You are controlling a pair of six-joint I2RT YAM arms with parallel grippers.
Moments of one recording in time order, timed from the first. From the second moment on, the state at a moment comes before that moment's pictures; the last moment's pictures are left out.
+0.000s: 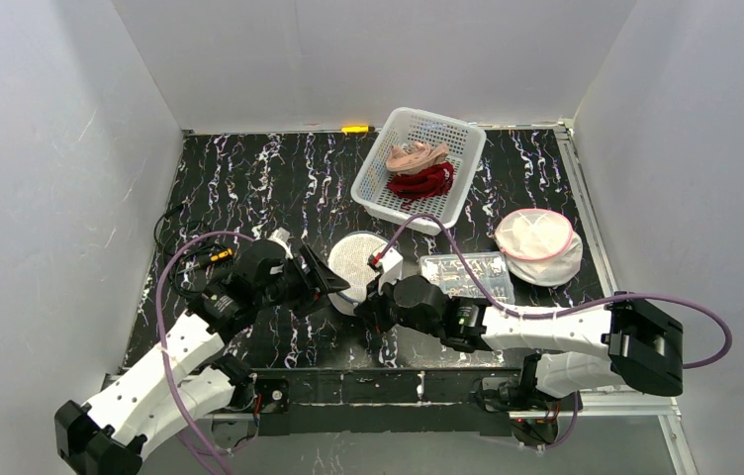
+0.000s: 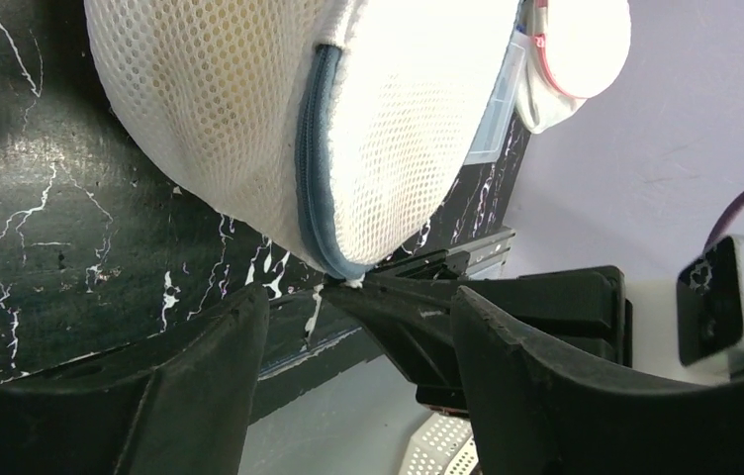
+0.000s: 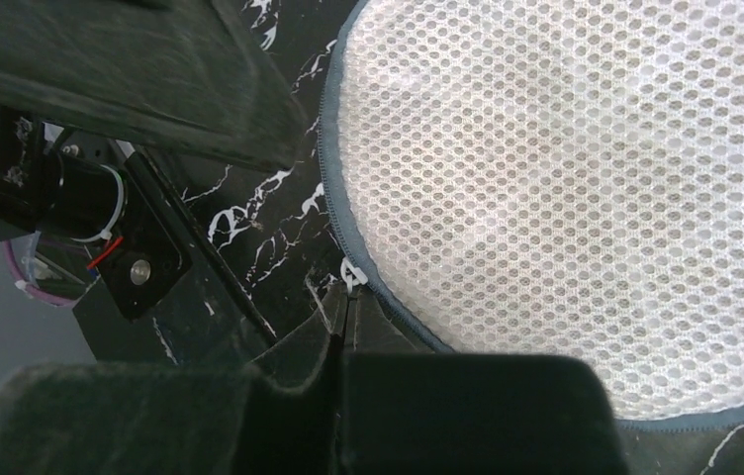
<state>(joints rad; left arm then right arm) -0.62 0.76 0.66 -0.57 0.21 -1.16 1.27 1.26 0.65 0.18 0.18 0.48</state>
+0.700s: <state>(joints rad) -0.64 0.95 0.66 -0.52 0.13 -1.15 1.27 1.28 0.66 0.23 0.18 0.50</state>
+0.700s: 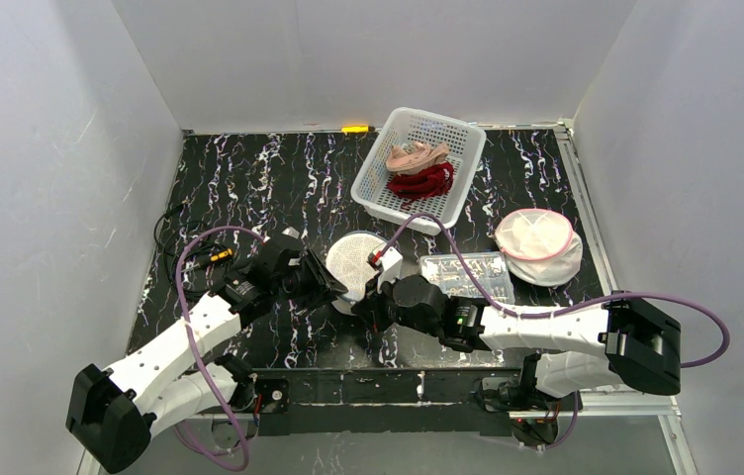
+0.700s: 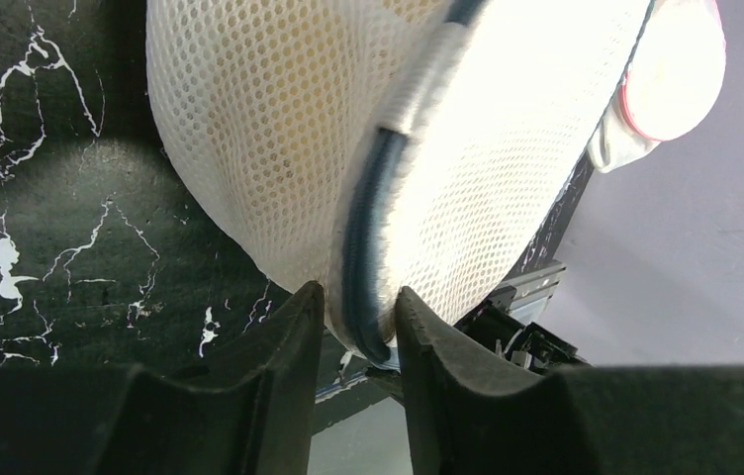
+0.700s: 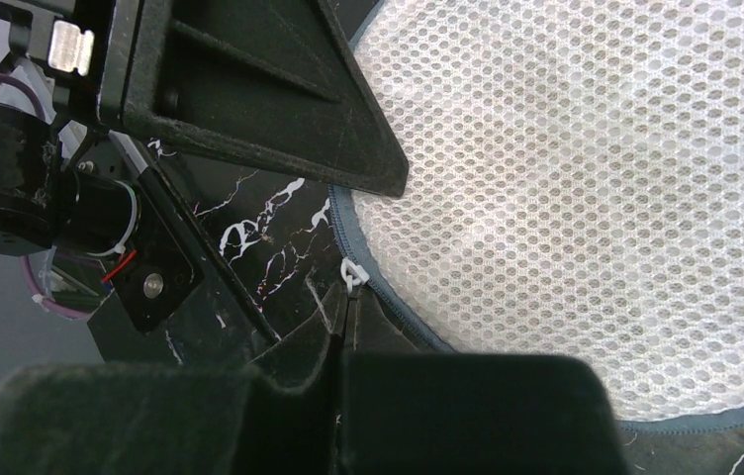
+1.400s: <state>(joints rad) -0.65 0.95 0.66 -0.48 0.13 -1.14 1.27 1.18 0.63 0.13 0.26 0.49</state>
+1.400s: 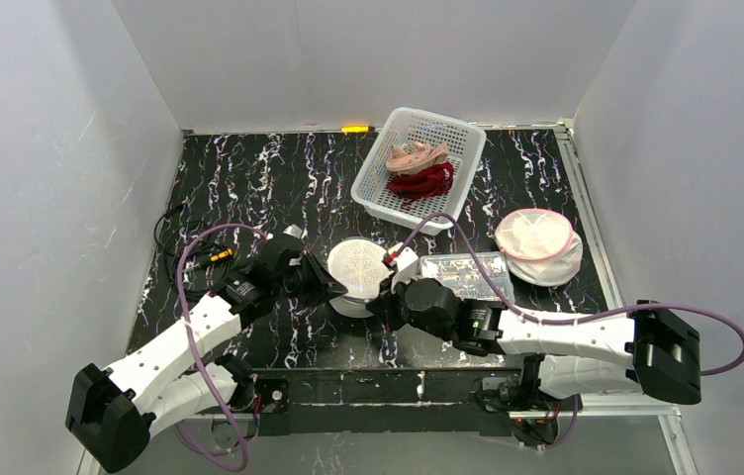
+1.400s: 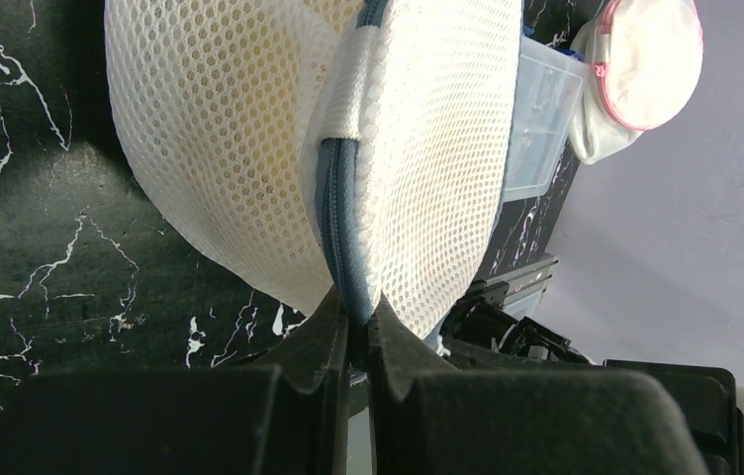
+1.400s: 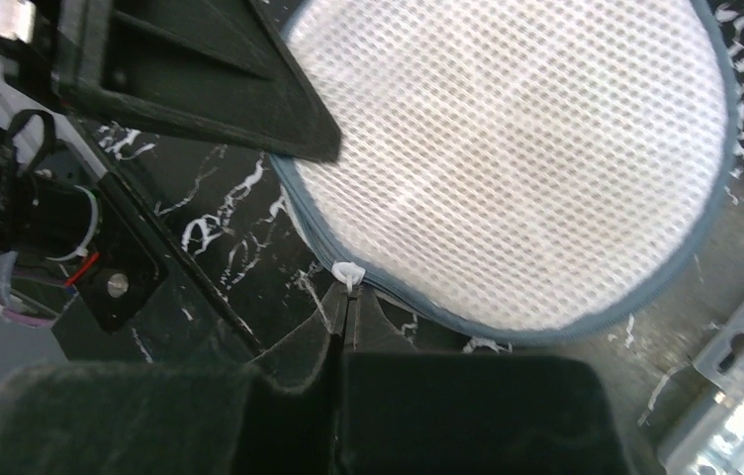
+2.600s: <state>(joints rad) -0.64 0.95 0.83 -0.67 0.15 -0.92 1.28 1.13 0.56 0.08 0.29 0.50</state>
